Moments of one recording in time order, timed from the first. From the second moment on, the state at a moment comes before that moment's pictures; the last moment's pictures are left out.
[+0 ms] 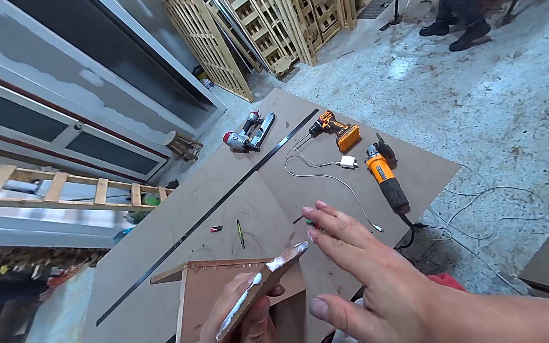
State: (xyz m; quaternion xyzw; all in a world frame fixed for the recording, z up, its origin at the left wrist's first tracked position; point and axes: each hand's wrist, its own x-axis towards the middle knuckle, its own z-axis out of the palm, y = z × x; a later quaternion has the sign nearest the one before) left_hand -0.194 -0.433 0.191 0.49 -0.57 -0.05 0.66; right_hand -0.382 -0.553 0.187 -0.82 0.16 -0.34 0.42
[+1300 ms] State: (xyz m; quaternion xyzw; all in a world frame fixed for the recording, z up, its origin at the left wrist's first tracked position) left_hand -0.209 -0.439 0.208 0.68 -0.59 0.20 0.38; right_hand -0.369 -0.552 0.195 -0.91 0.13 -0.37 0.12
